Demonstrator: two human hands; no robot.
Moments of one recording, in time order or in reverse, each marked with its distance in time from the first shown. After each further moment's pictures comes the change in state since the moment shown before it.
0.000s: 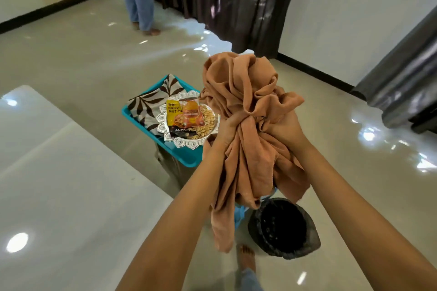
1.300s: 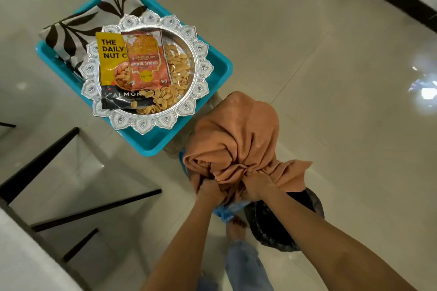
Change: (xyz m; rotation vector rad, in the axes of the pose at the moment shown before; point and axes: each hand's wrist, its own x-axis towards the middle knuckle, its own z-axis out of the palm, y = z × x) left_hand 0.246 -0.316 -0.063 1.463 -0.102 -0.302; right_hand -0.093 0.409 0.117 -0.825 -1.242 0.433
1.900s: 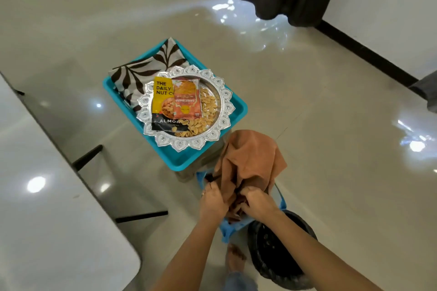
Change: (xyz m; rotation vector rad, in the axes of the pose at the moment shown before) left_hand -0.076 0.006 -0.057 -0.232 0.294 -0.062; right_hand -0.069 -0.048 -0.054 0.248 0.334 0.041
